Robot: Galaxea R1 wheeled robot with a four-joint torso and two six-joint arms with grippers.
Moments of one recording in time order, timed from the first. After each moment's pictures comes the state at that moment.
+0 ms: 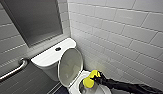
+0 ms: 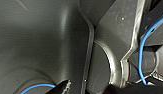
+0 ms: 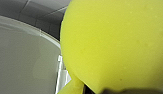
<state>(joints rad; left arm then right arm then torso) 1.68 2.77 -2.15 0.29 -0.14 -0.21 -0.57 2.90 -2.22 -0.36 0.02 1.07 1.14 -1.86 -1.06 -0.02</state>
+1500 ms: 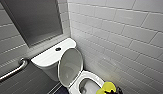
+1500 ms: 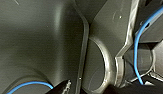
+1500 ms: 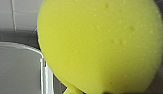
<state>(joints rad) 1.68 2.79 -2.15 0.29 -0.14 -0.21 -0.83 2.53 -1.91 -0.34 0.31 1.10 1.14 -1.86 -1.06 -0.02</state>
